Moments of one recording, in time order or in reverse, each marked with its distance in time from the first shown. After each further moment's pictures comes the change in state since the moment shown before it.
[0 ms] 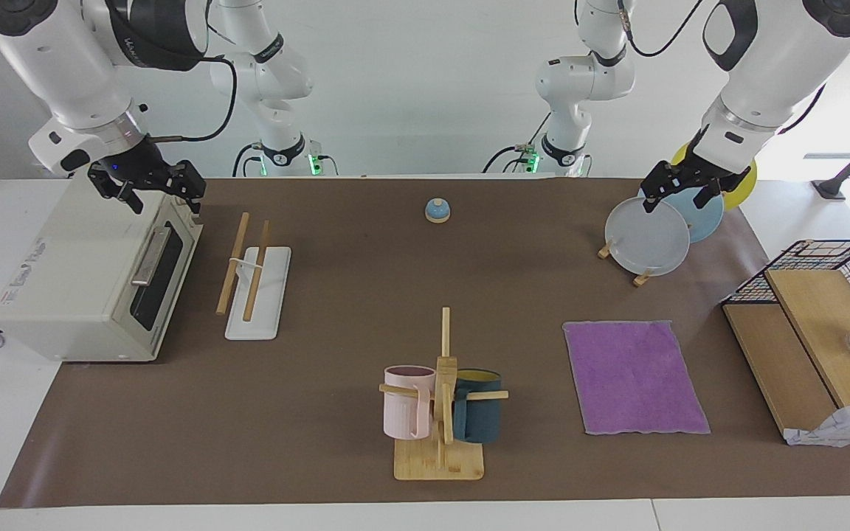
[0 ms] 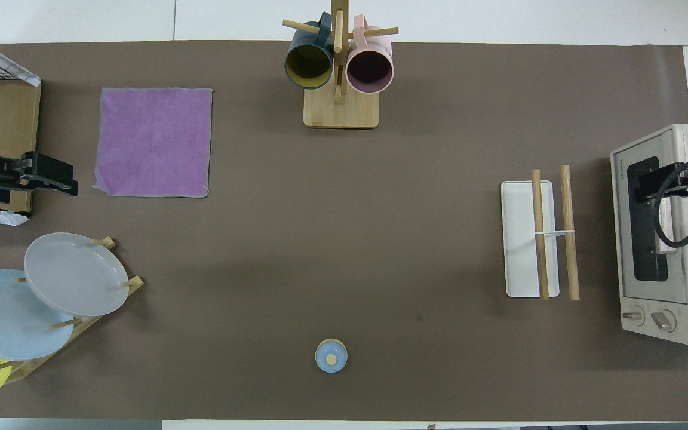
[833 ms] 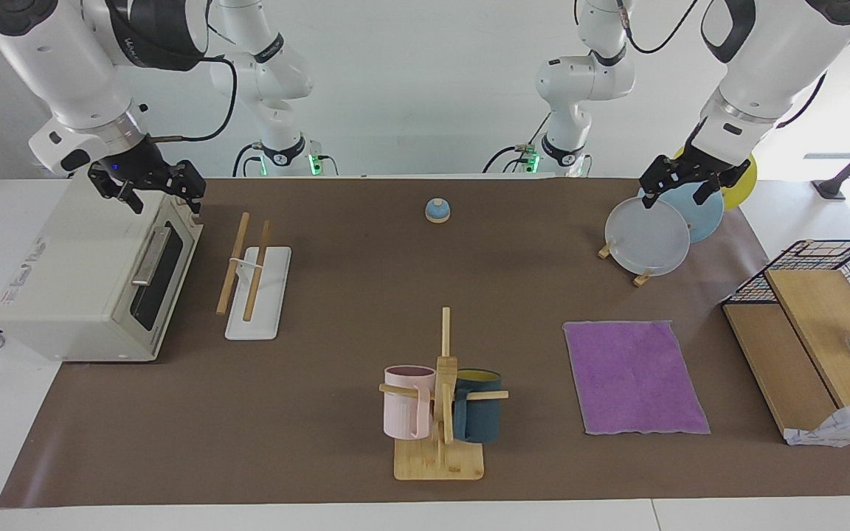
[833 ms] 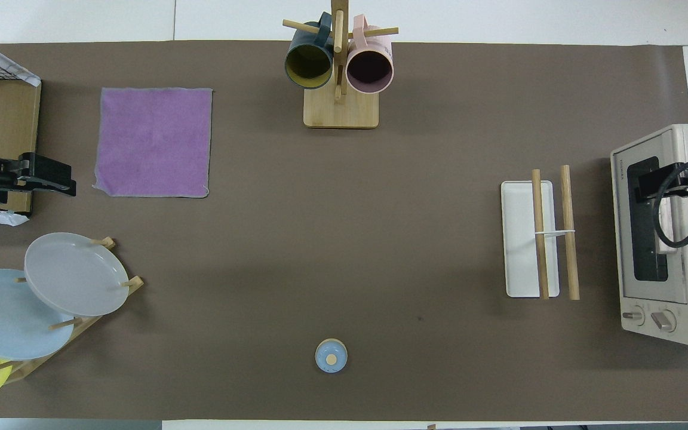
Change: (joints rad) left arm 0.001 -0.015 -0.005 -0.001 0.000 0.004 0.000; right arm 0.000 0.000 0.000 0.000 0.000 0.000 0.000
